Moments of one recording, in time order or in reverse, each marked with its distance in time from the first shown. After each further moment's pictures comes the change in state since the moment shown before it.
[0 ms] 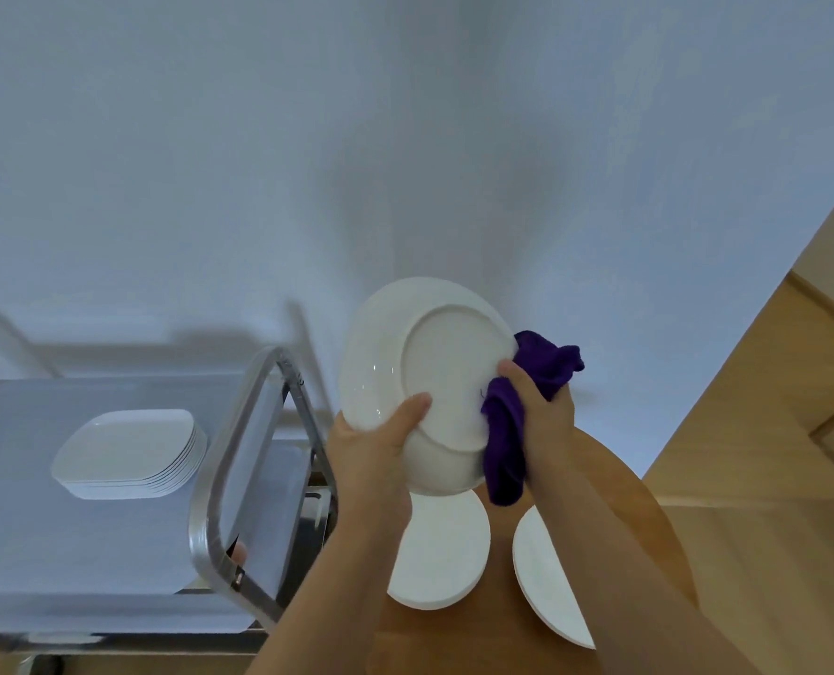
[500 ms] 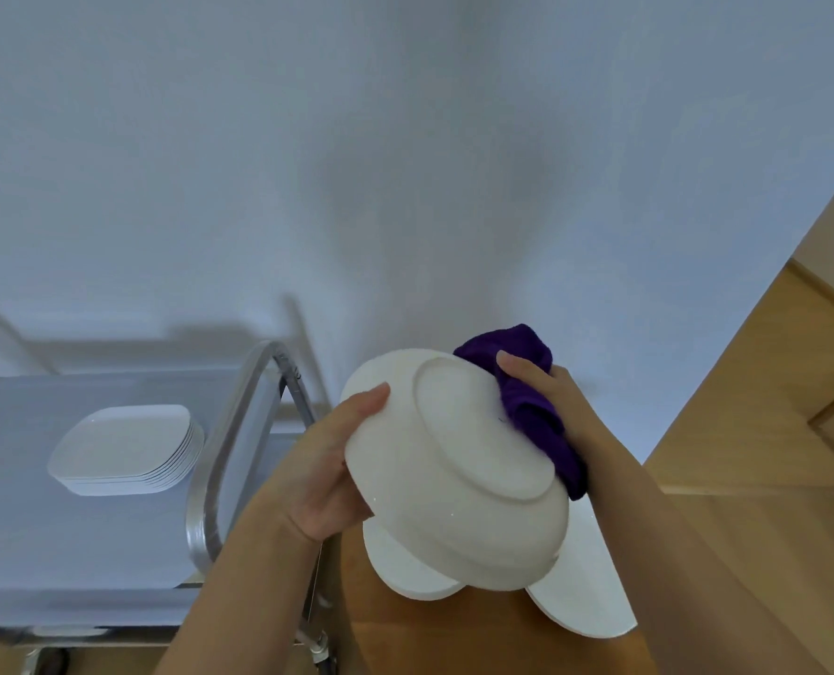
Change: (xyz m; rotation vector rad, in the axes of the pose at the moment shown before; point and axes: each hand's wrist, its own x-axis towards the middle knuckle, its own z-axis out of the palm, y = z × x) left_hand 0.013 0.042 -0.035 -0.011 -0.742 -0.510; right_hand -0.004 -0.049 -0.017 -0.247 -0.347 0.270
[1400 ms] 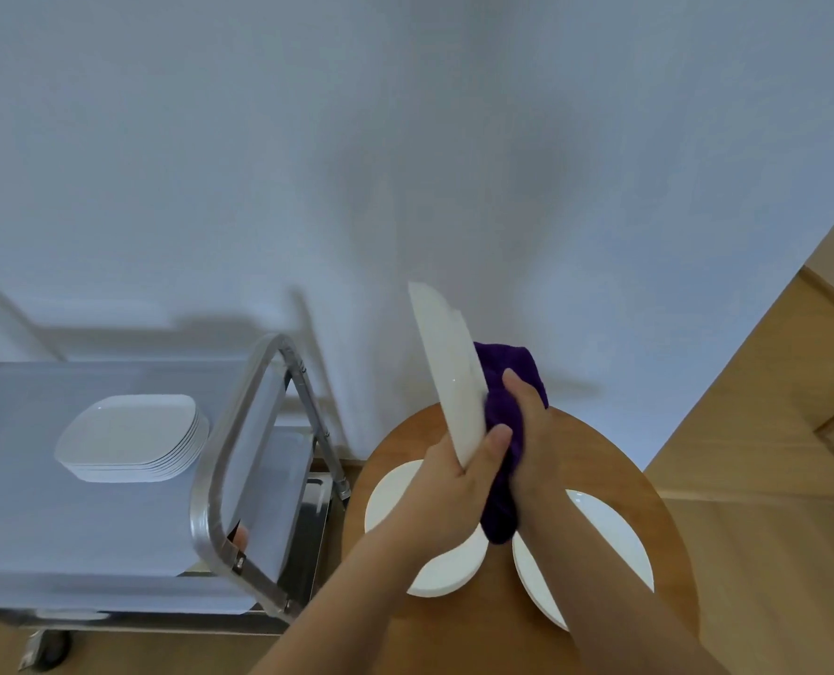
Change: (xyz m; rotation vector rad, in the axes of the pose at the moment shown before) left_hand 0.039 -0.068 0.032 0.774 0.234 0.278; right_hand -0.024 0.033 0.050 0.295 0.191 -0.188
